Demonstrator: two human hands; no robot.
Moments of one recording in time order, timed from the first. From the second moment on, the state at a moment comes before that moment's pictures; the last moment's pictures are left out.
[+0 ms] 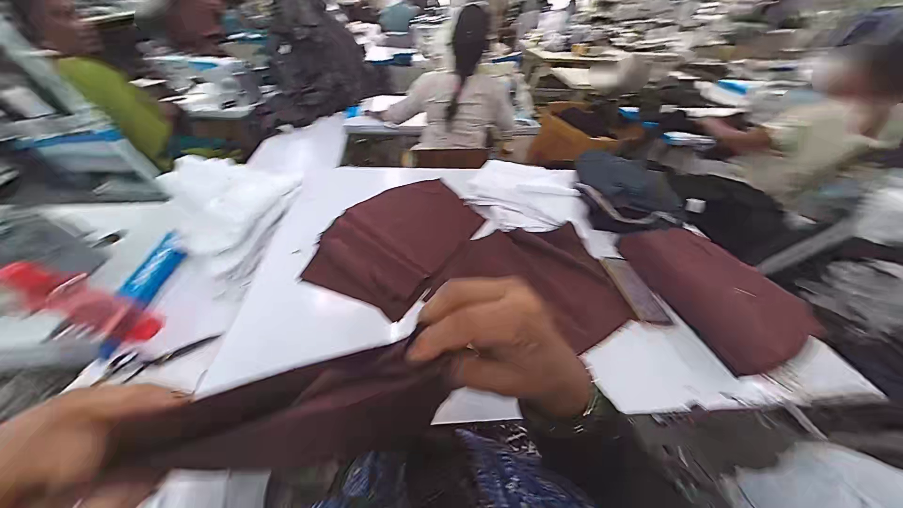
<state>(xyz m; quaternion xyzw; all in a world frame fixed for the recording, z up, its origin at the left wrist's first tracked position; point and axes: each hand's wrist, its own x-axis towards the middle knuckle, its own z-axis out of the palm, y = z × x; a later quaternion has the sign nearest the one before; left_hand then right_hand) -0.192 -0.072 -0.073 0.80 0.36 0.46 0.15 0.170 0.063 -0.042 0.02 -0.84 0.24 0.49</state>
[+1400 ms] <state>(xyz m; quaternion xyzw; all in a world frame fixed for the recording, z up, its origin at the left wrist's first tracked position) 0.051 0.315 -0.244 0.73 0.67 0.04 0.14 0.344 0.044 -0.304 -0.44 -0.80 0.01 0.41</state>
